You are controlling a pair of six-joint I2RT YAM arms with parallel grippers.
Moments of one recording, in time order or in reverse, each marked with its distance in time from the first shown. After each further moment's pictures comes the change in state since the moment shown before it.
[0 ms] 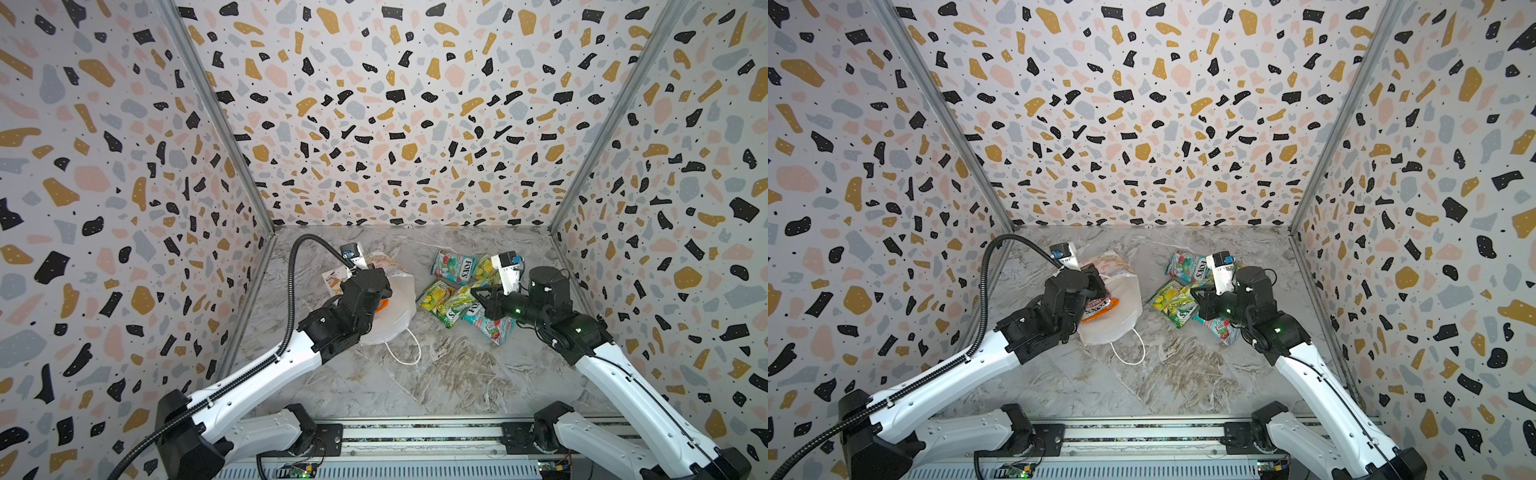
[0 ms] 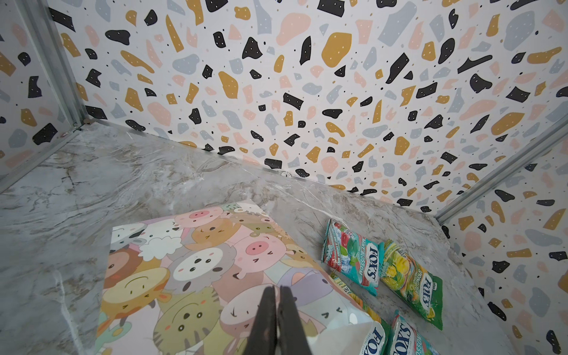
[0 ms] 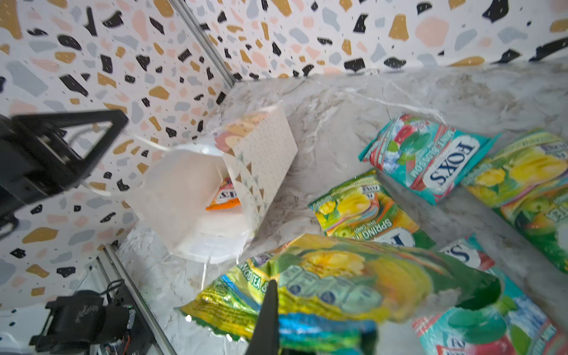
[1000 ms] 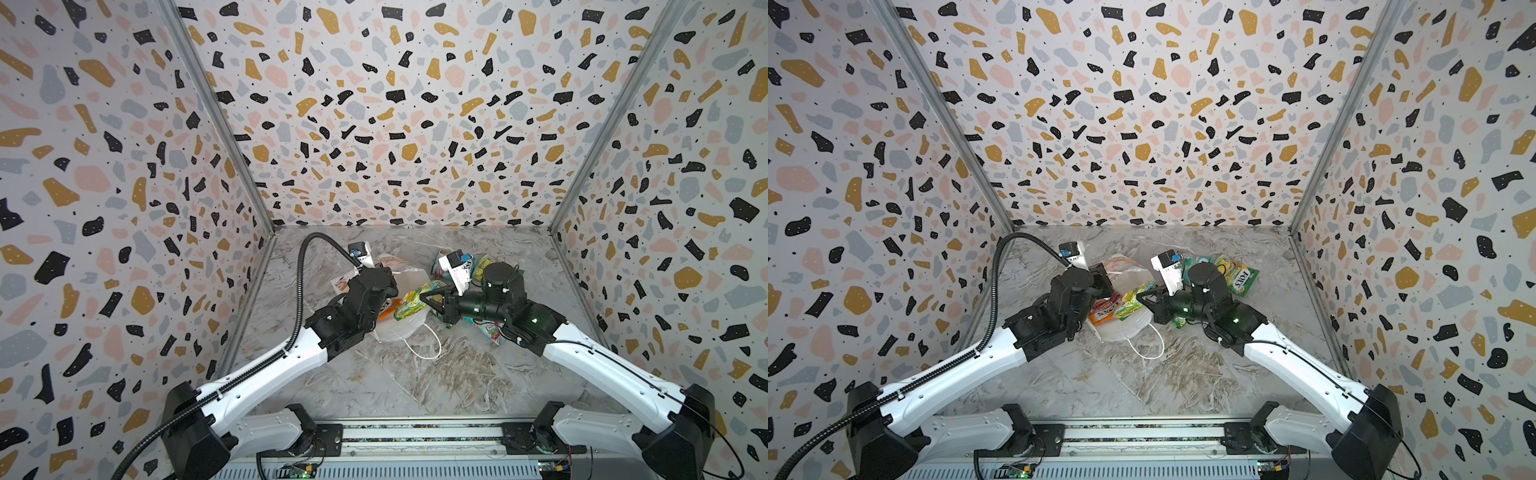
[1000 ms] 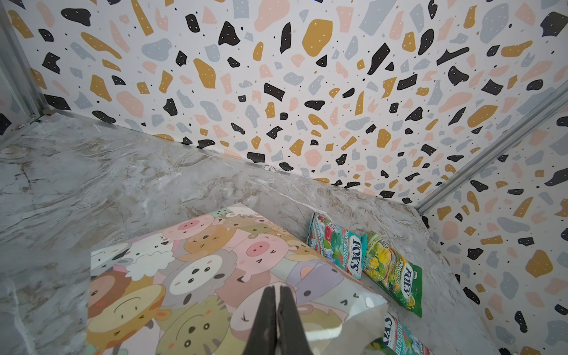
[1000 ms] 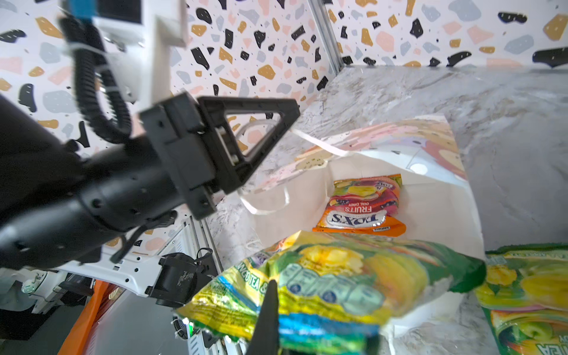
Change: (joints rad) left arm 0.000 0.043 0.000 0.061 0.066 -0.002; right arm 0.309 0.205 0.122 0.279 -0.071 0.115
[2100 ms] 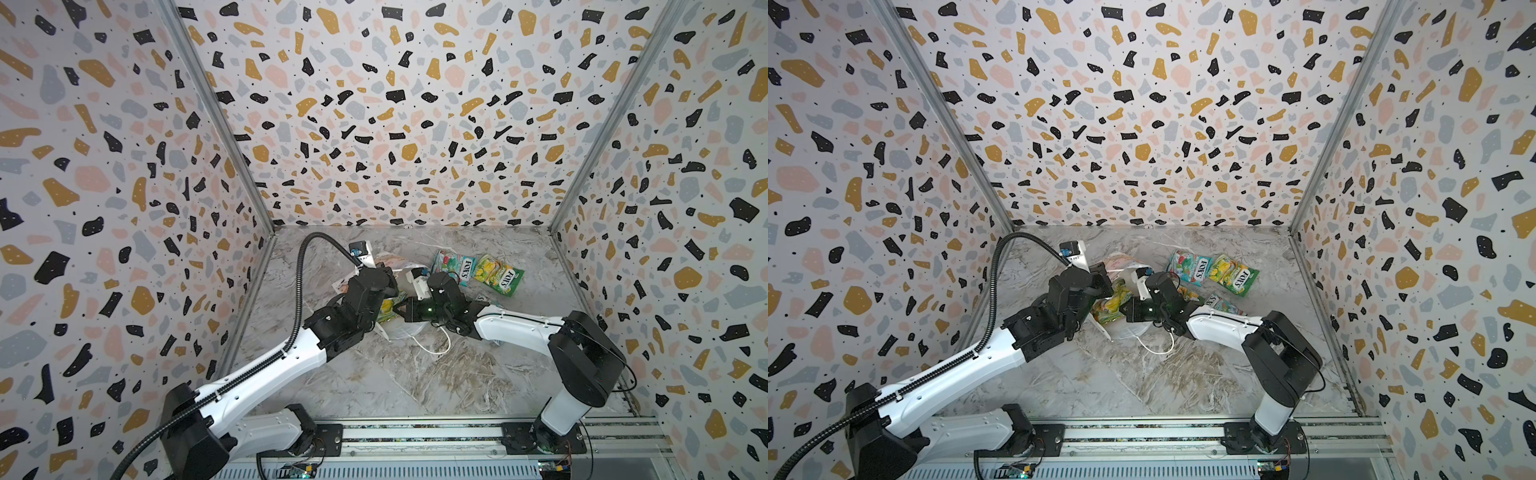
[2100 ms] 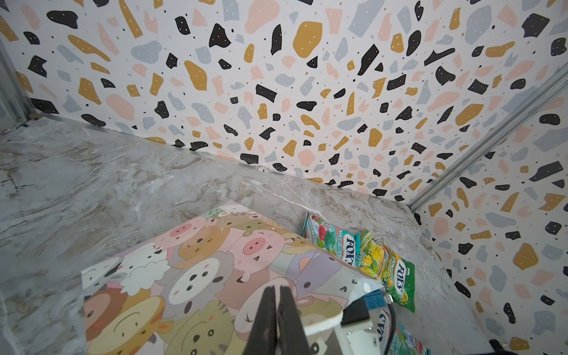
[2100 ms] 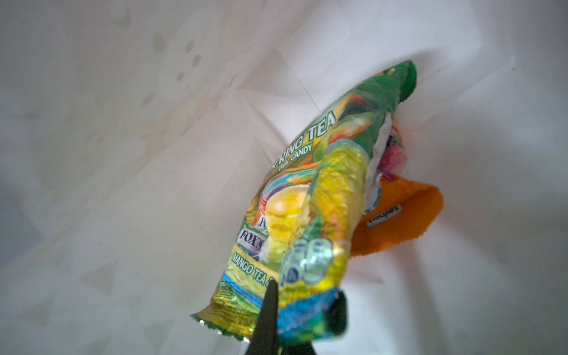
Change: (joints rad) left arm 0.000 -0.006 0.000 0.014 0.023 0.019; right arm 0.043 0.528 -0.018 0.306 0.069 0.263
